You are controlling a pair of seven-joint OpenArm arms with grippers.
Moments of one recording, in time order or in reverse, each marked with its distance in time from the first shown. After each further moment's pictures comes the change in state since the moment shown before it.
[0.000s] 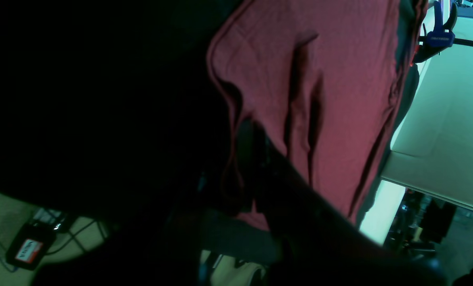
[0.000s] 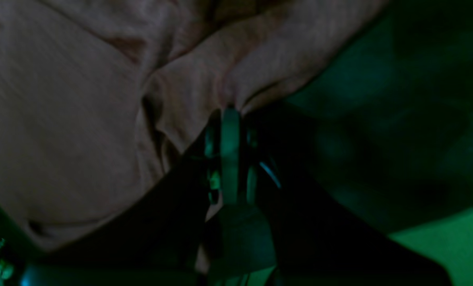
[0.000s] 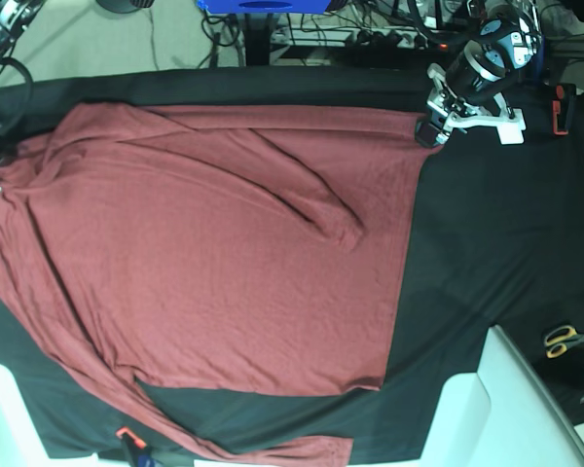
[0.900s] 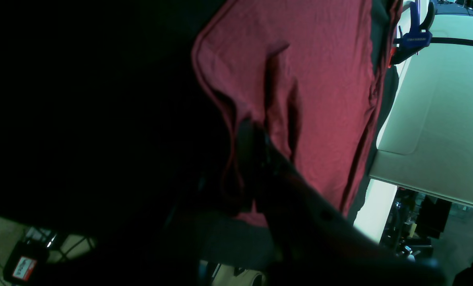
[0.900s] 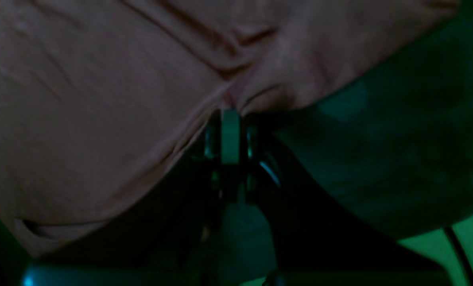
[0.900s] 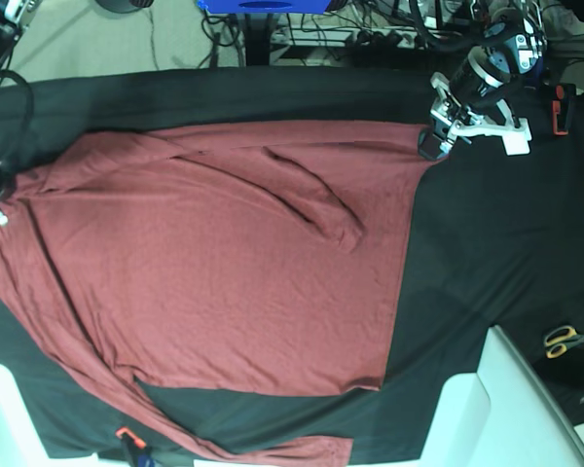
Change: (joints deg) left arm -0.1 0.0 0.0 3.4 -0.3 0.0 0.0; right arm -0.2 0.2 -9.4 10.8 0.9 -6.8 -1.3
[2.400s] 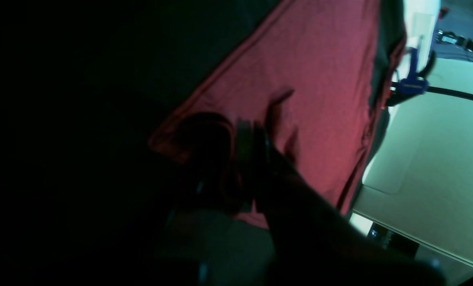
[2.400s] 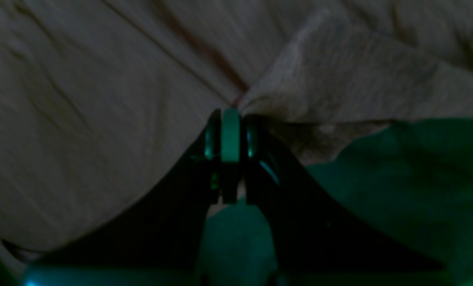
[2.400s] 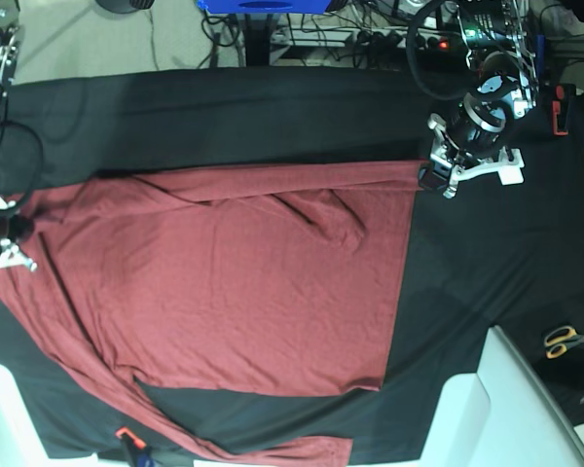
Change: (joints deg) left arm -12.5 -0.1 -0.4 -11.7 0.4 5.6 -0.2; right arm 14.1 4.9 -18.8 -18.1 -0.1 -1.4 8.3
